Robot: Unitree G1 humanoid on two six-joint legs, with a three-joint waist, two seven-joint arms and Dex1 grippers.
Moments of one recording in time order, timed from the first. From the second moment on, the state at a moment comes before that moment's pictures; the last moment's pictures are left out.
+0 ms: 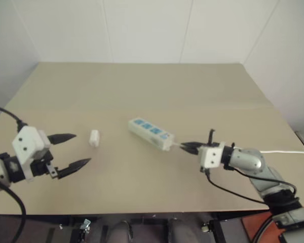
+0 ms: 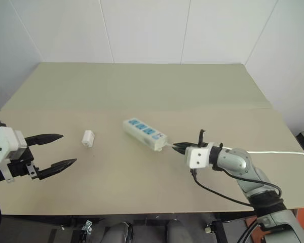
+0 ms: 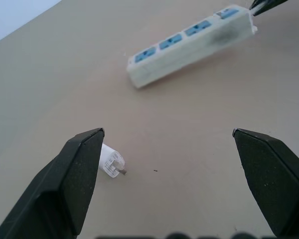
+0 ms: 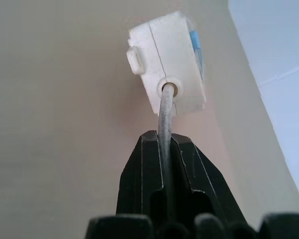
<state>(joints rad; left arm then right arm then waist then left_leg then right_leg) 0.17 0.93 0.60 -0.52 -0.56 0.50 -1.01 -0.37 -0.74 0.24 0.18 -0.11 -0.64 0.77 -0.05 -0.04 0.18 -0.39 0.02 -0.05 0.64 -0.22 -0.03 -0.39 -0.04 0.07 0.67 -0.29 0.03</state>
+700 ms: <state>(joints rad) 0.13 0.93 0.55 -0.50 -0.55 0.50 -1.02 -0.18 -0.86 0.15 -0.08 0.46 -0.12 1.00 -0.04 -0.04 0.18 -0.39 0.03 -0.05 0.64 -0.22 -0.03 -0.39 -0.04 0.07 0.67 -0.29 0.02</state>
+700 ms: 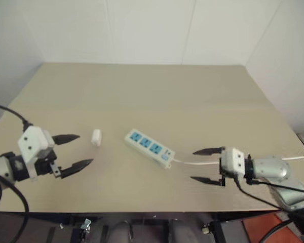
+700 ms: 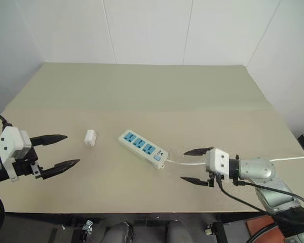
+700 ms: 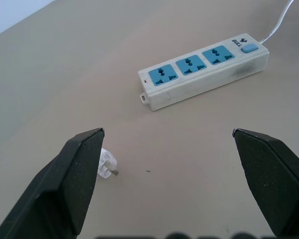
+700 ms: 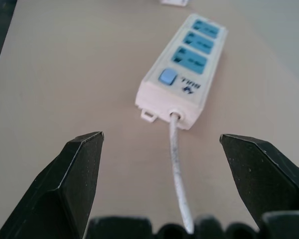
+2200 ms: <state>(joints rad) 0.12 0.93 0.53 -0.50 -0.58 0.50 -1.03 -0.22 -0.32 0.22 0.04 0.22 0.08 0.72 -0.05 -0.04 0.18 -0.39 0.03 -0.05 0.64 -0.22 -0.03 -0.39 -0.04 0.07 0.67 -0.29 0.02</state>
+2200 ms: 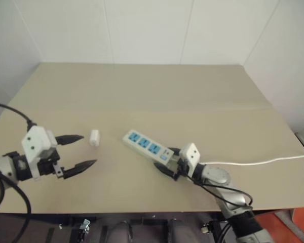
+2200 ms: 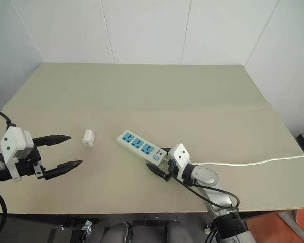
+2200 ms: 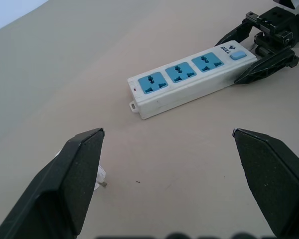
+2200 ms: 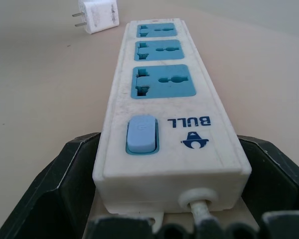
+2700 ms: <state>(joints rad) 0.12 0.93 0.53 -0.50 -0.58 0.50 -1.03 -0.29 -0.26 0.21 0.18 0.21 0.00 0.79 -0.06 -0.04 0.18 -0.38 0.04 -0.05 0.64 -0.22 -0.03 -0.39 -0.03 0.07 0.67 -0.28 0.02</state>
